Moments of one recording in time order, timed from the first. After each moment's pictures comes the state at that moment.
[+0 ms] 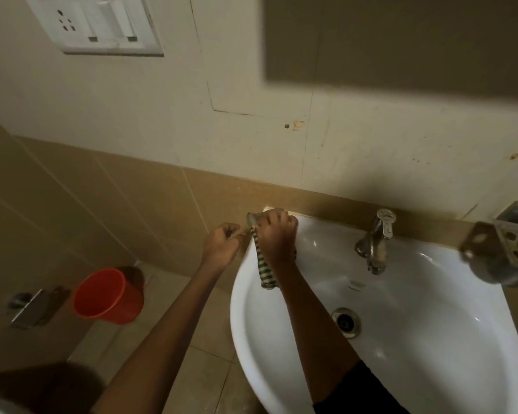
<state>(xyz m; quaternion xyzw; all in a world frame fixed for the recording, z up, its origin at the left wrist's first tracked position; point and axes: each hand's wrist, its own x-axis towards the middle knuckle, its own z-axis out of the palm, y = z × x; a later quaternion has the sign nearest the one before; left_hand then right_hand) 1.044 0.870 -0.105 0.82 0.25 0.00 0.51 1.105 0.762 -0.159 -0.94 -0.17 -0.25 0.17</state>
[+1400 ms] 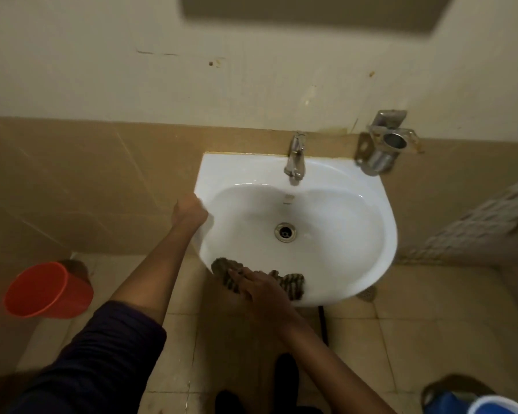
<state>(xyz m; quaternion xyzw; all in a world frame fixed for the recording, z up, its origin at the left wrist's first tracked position) 0.988 0.839 -0.121 0.97 0.13 -0.13 0.17 0.816 0.673 -0.152 -0.93 -0.21 0.03 0.29</state>
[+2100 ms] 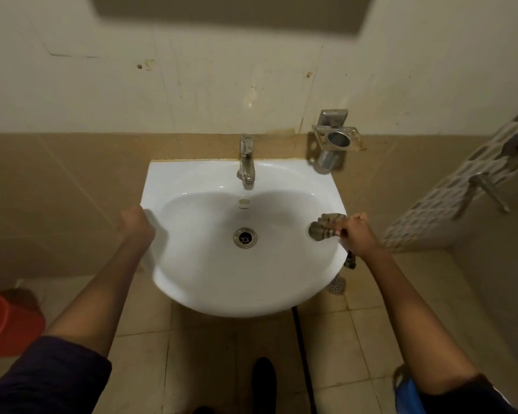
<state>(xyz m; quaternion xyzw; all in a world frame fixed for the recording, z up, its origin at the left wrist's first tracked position) 0.996 0.826 -0.129 0.98 0.13 -0.12 0.04 0.899 0.393 -0.144 -0.99 0.07 0.07 0.07</state>
